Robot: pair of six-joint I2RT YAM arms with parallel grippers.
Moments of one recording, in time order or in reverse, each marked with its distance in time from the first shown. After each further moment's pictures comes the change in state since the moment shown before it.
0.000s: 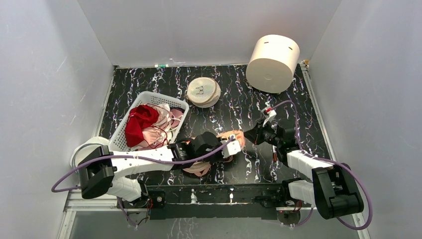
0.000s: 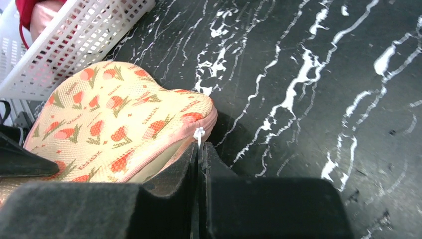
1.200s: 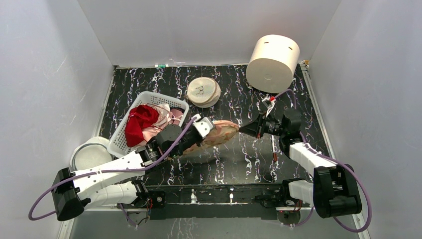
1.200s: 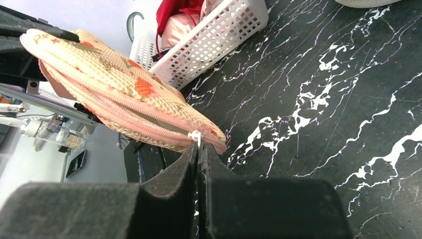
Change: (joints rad) left arm 0.121 -0.373 -0.106 0.218 -0.130 -0.055; right arm -0.040 0.010 0.143 0.044 -0.408 0.229
